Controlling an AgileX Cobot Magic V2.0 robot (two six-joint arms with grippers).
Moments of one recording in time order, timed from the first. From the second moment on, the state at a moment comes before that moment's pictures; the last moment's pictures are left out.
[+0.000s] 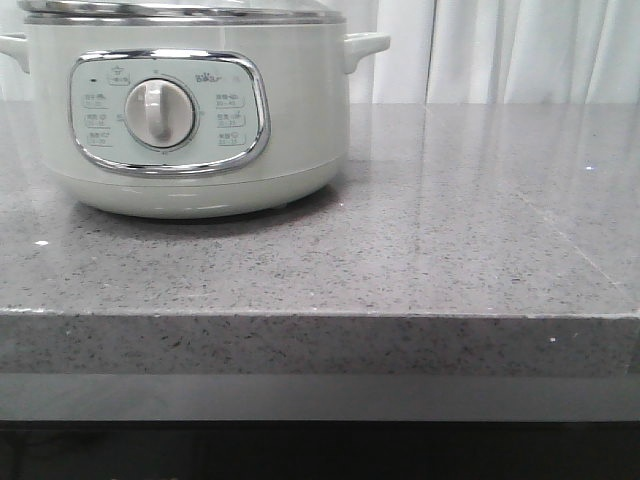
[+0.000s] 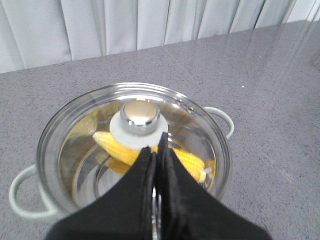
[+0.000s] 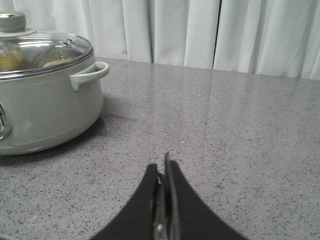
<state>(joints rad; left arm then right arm) -0.38 1.00 -1.20 -0.21 0.63 0.19 0.16 0.25 -0.32 0.35 0.25 -0.30</state>
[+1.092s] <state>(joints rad) -0.38 0.07 -0.36 -0.23 0.35 0.19 0.16 0.25 -0.32 0.35 0.25 -0.30</state>
